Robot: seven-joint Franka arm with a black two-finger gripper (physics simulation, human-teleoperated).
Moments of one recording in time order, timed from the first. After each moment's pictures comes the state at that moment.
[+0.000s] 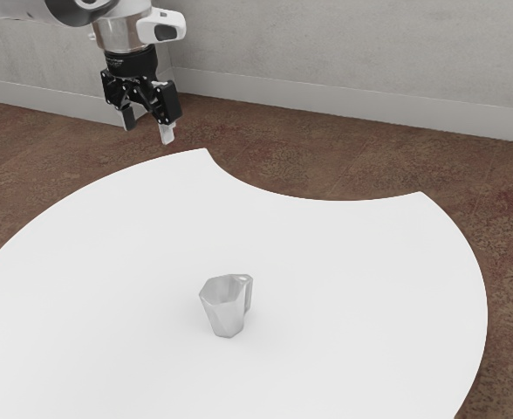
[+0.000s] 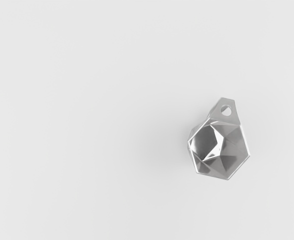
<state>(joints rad) 0.07 0.04 -0.14 -1.46 0.03 1.49 0.06</state>
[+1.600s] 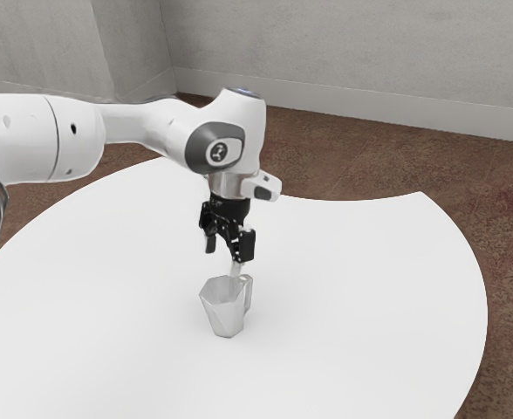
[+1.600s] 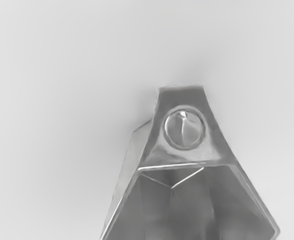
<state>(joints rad) 0.03 0.44 -0.29 -1.59 0.16 1.70 0.13</state>
